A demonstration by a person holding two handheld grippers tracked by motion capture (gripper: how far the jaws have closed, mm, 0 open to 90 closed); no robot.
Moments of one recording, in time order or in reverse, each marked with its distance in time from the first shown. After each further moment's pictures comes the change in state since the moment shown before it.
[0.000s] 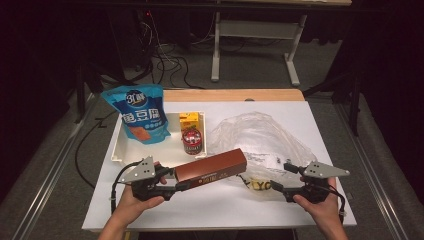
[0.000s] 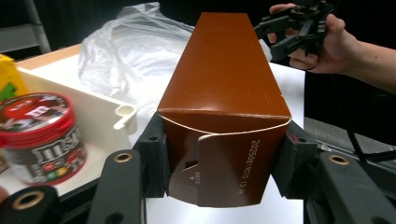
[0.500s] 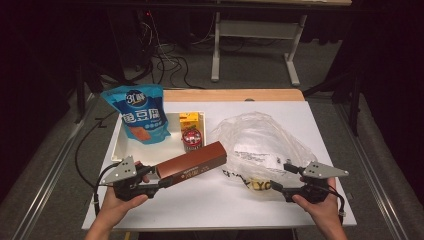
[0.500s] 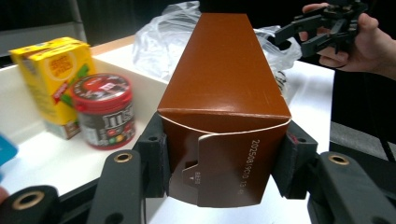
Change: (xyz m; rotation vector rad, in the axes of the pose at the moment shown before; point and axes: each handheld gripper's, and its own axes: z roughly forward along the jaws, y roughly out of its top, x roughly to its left) left arm 0.016 0.012 -0.035 -0.052 0.102 0.020; right arm 0.001 -0.001 0.001 0.008 -0.013 -0.003
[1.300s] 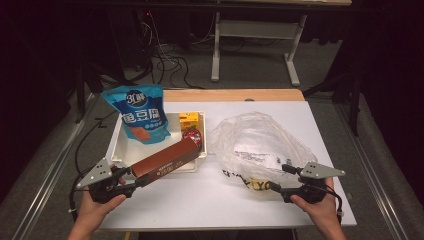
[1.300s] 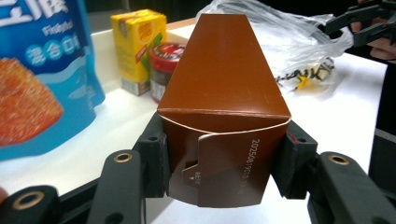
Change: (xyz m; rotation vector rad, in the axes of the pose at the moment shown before) left arm 0.033 0.007 -0.044 -0.048 0.154 -0.004; right arm 0.001 -0.002 0.005 0.018 0.006 -0.003
